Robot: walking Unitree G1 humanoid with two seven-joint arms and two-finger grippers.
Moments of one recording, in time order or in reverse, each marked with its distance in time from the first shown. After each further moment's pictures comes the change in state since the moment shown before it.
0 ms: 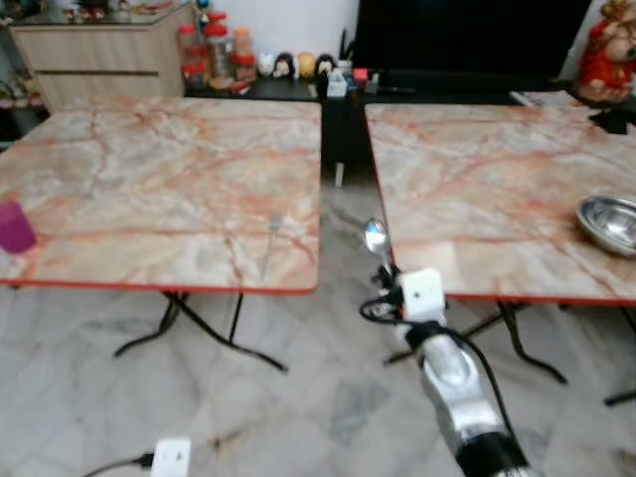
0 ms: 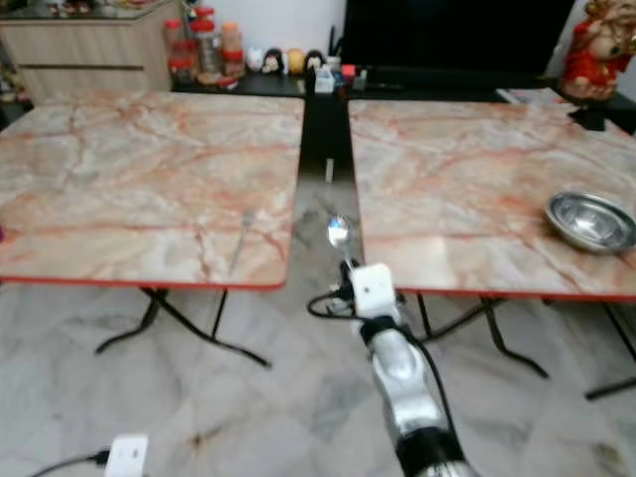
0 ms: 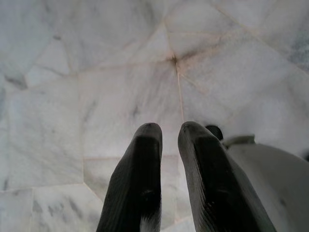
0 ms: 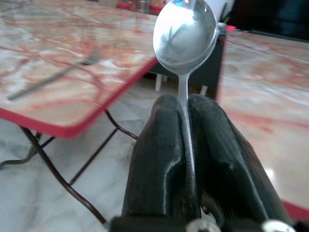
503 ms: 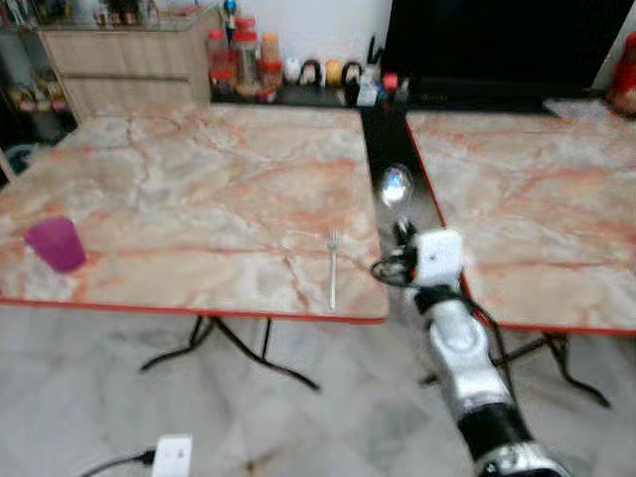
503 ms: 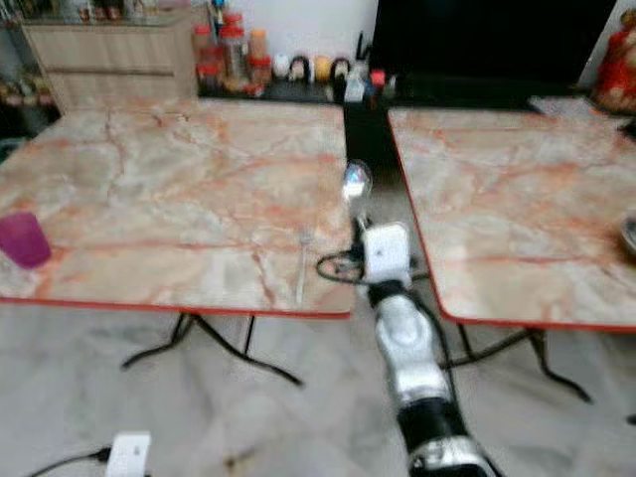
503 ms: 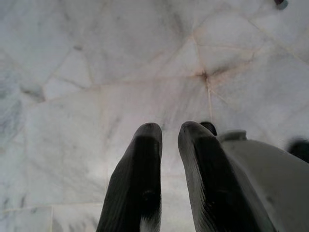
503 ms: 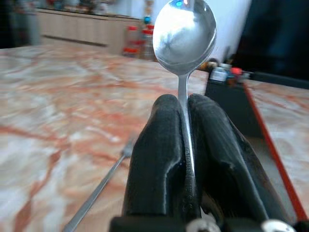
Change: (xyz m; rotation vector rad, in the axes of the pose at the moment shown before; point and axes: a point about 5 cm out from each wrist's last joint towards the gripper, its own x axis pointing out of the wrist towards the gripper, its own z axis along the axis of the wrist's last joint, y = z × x) left arm -0.001 -0.002 -0.002 -0.003 0.007 -0.004; right arm 0.022 -0.004 0.047 0.020 -0.150 -0.032
